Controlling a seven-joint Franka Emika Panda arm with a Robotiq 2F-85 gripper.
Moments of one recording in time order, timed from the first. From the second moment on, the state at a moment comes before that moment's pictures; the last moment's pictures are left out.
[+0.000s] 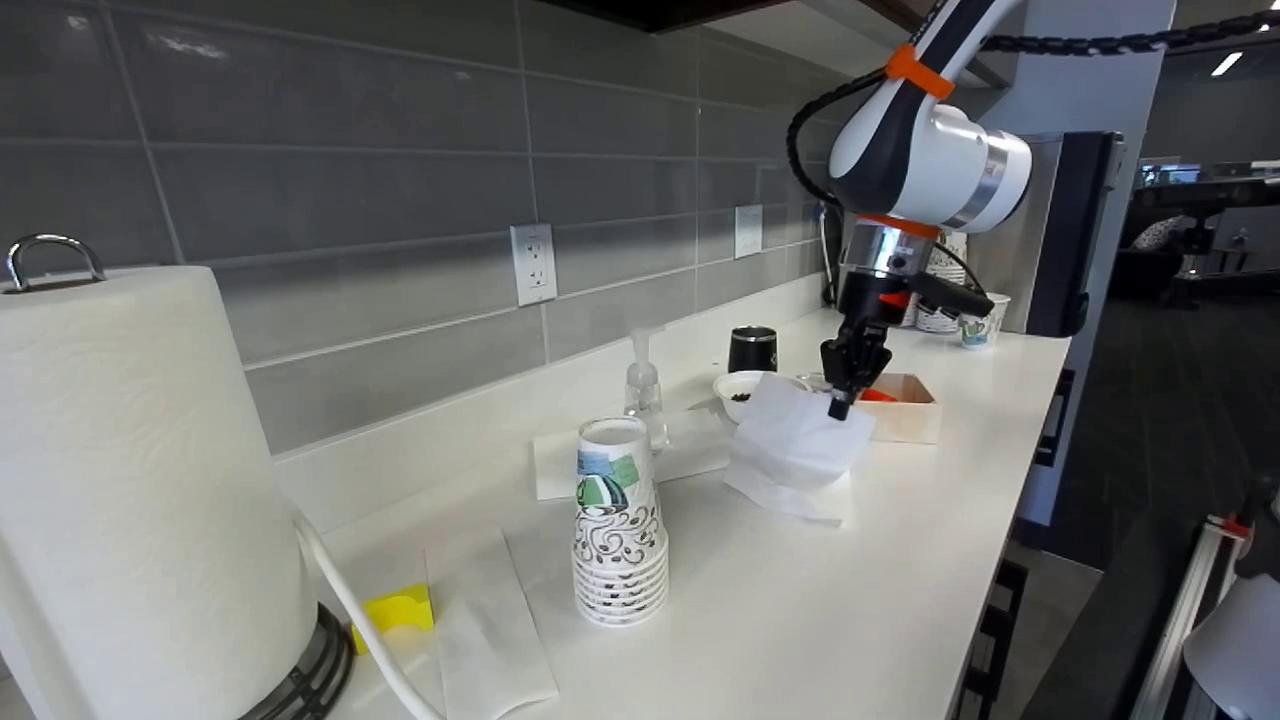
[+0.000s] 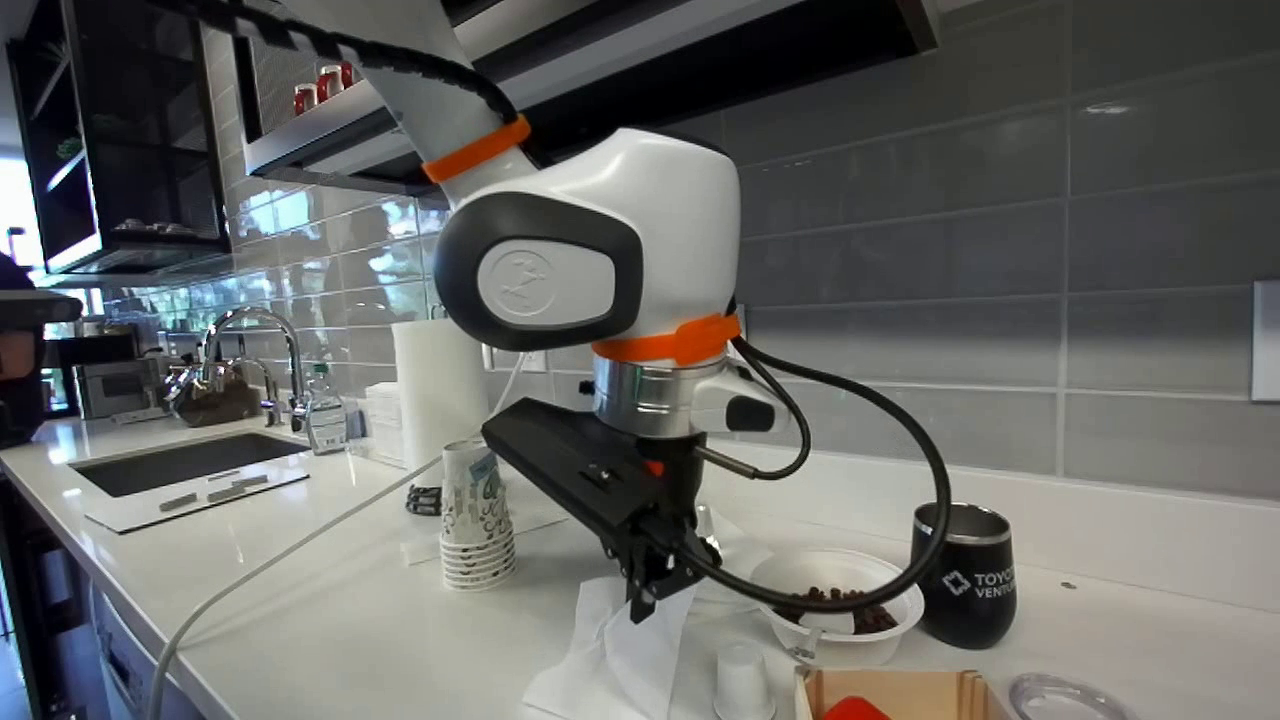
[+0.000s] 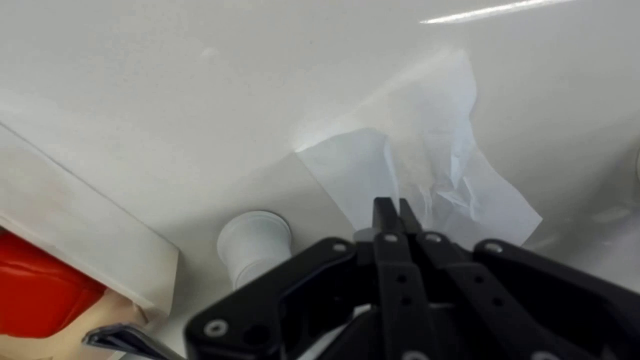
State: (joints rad) arm -0.02 -0.13 -0.10 -2.74 0.49 2.60 -0.56
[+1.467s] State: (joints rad) arm 0.22 -0.31 -0.07 -2.74 0.59 2.51 -0.49
